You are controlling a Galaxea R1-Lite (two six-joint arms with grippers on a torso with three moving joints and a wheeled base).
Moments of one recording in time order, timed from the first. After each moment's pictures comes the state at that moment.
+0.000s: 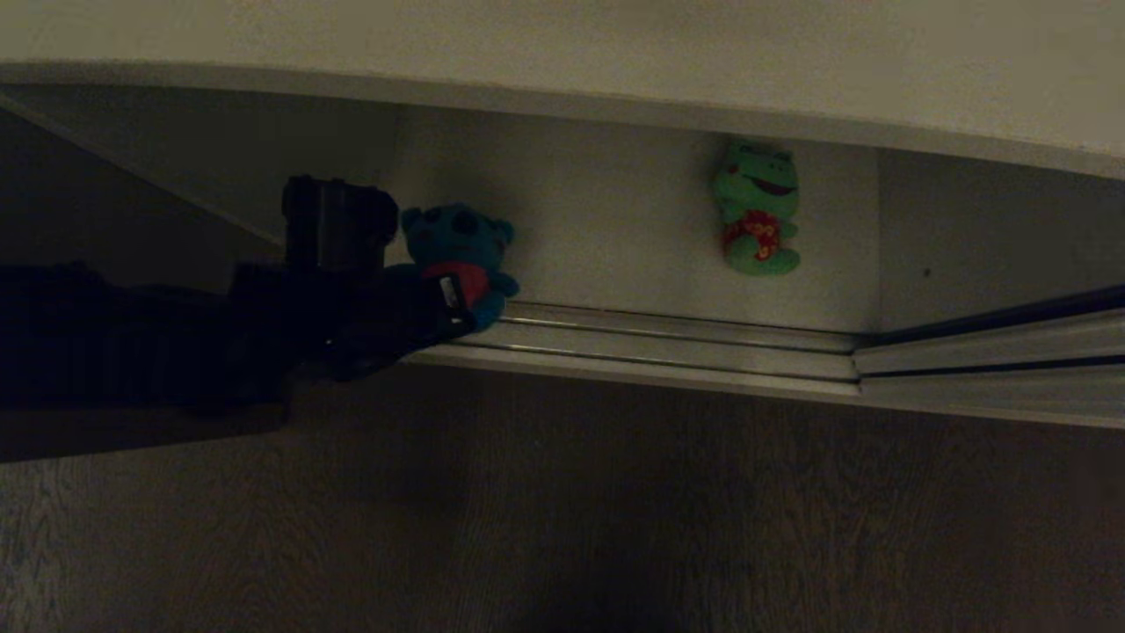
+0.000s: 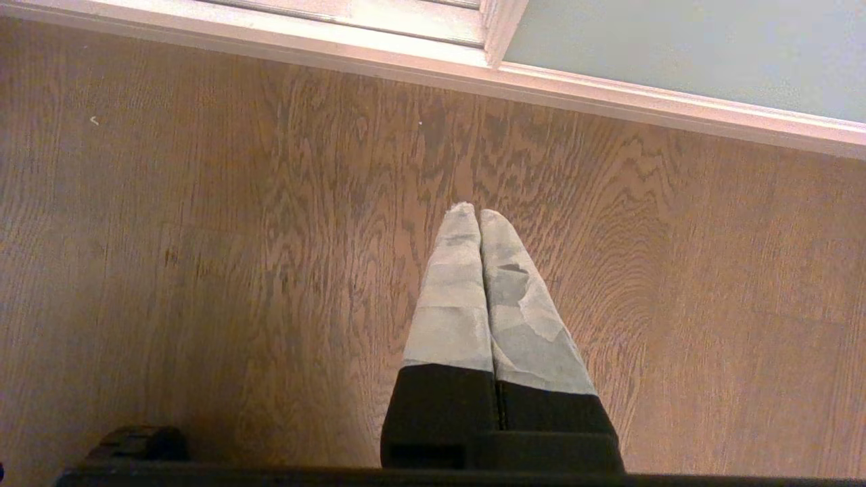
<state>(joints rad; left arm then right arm) -0.42 1.75 -1.16 -0.27 0.21 -0.39 0.00 0.00 0.00 0.00 0.00 0.00</state>
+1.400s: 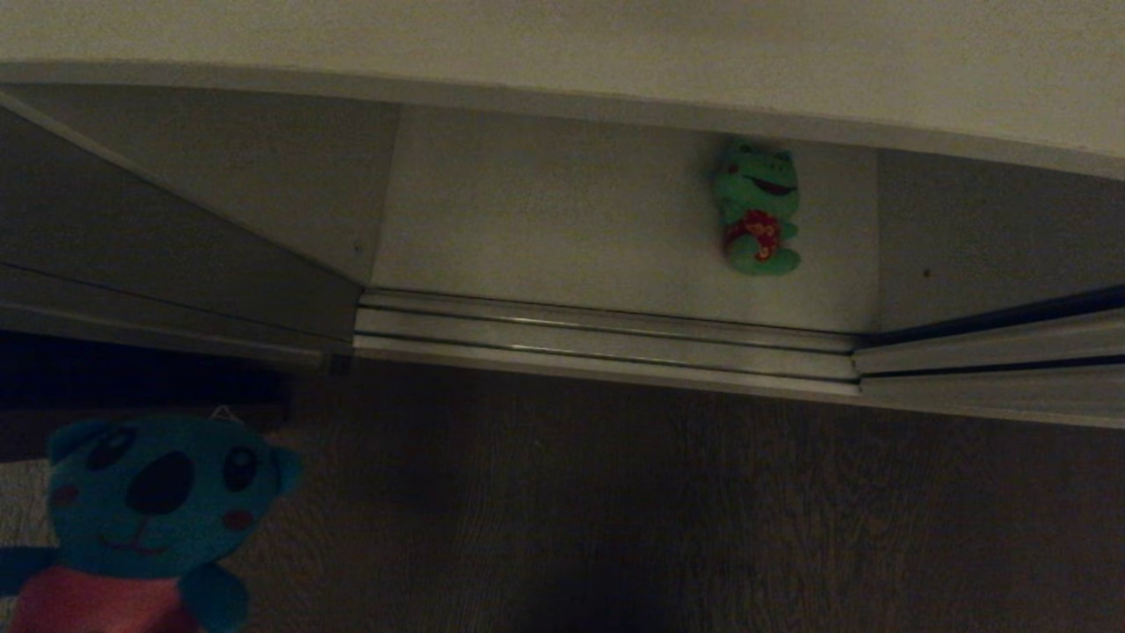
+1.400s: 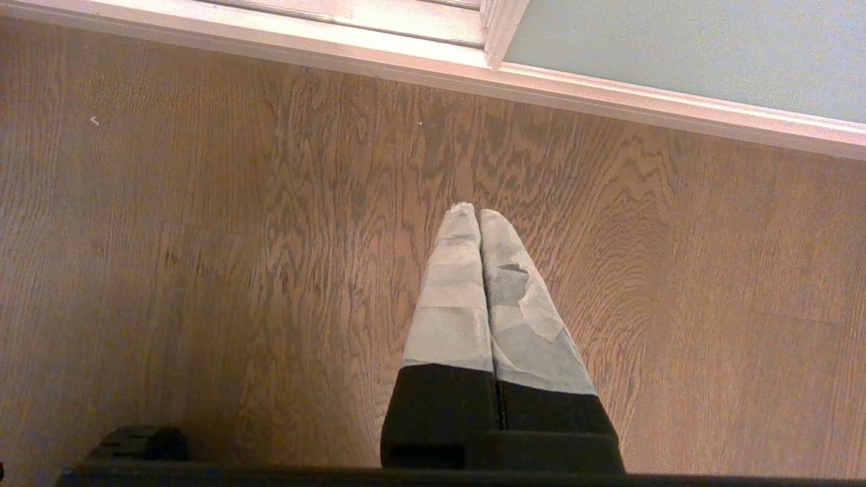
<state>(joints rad) -0.22 0.55 -0.58 0.47 0.06 -0.11 0.00 0.00 0.00 0.00 0.00 0.00</state>
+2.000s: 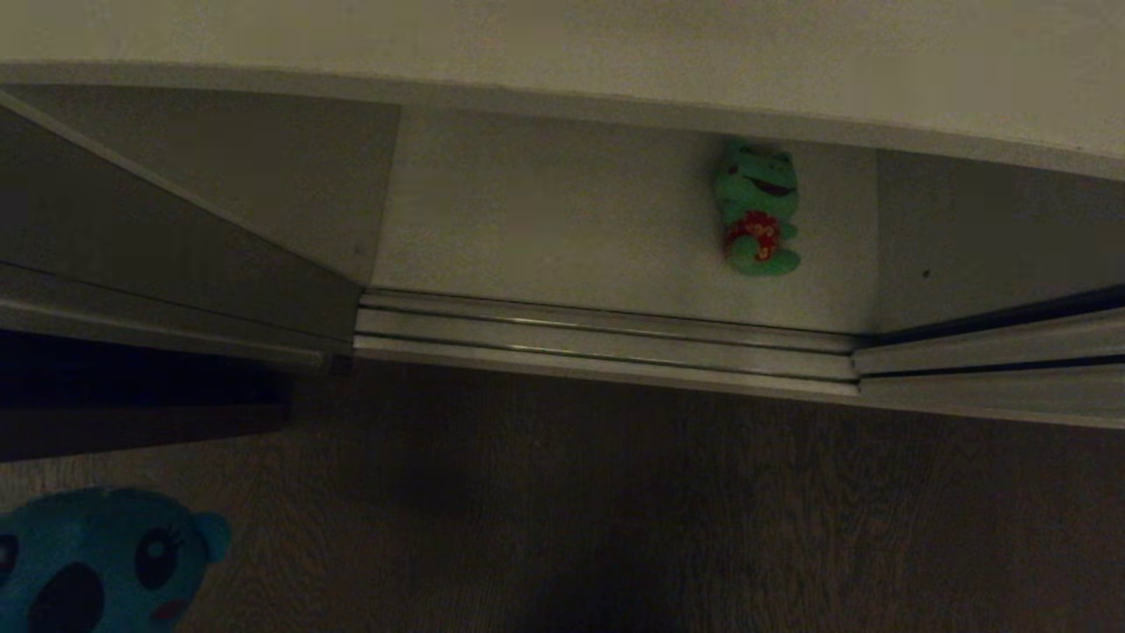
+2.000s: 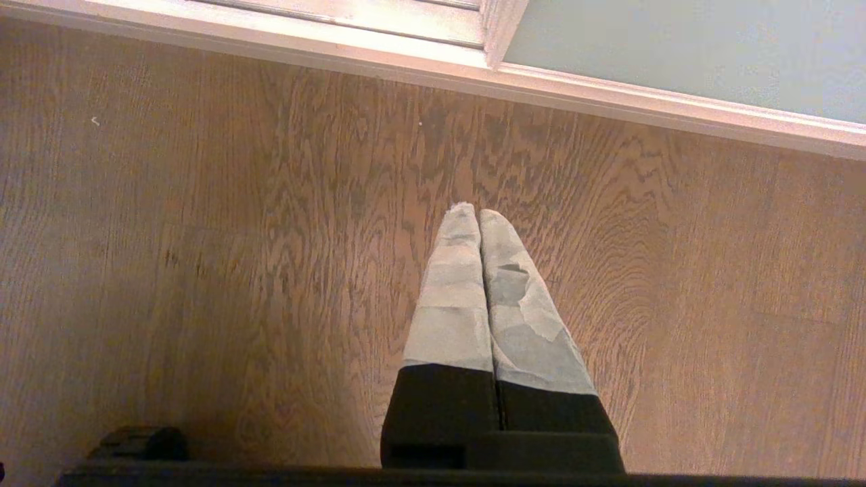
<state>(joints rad) -0.01 0.04 -0.24 0.33 -0.03 0.04 0.00 0.00 0.00 0.00 0.00 0.00</state>
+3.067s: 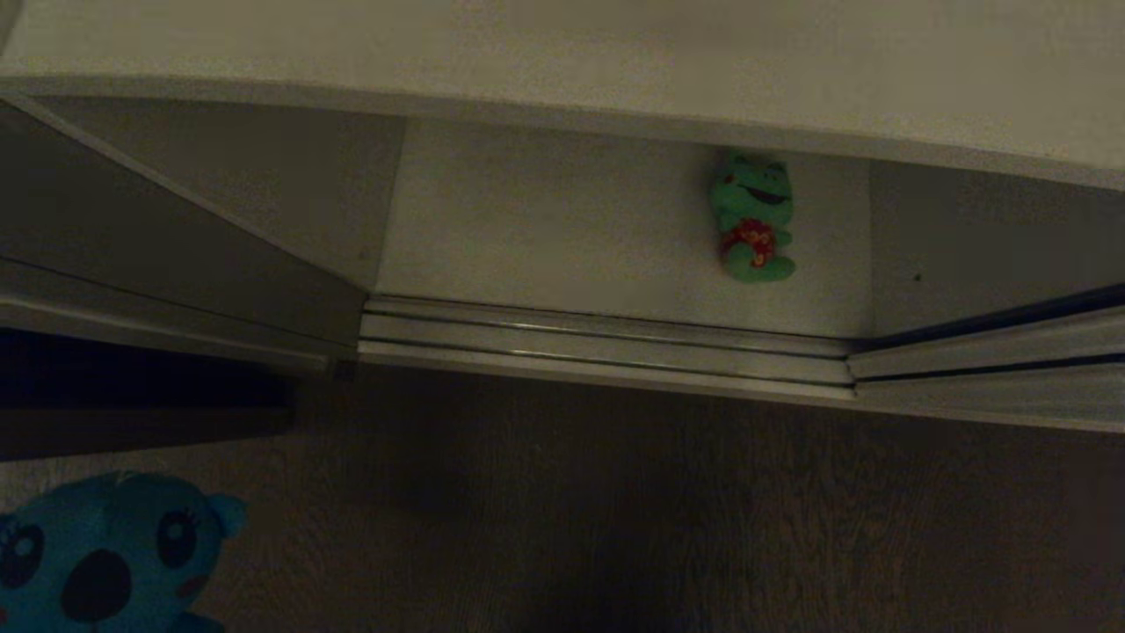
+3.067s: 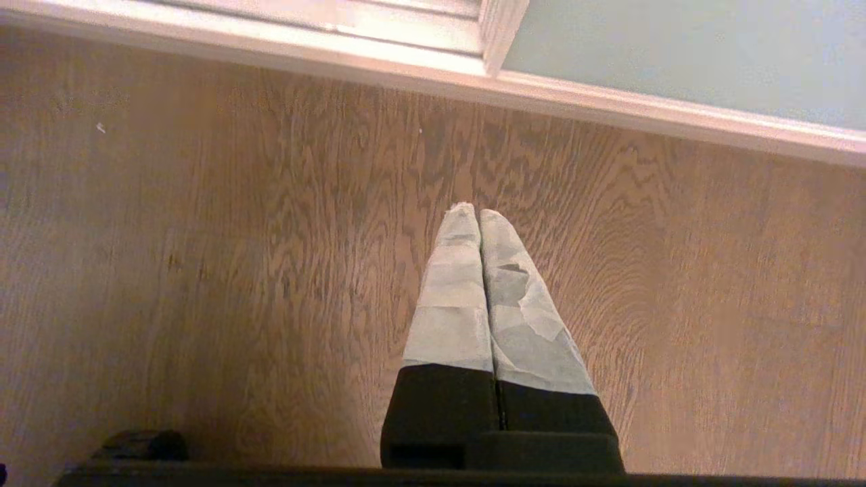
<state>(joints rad) 0.00 0.00 0.00 0.01 -0.01 0.04 0.00 0.00 0.00 0.00 0.00 0.00</state>
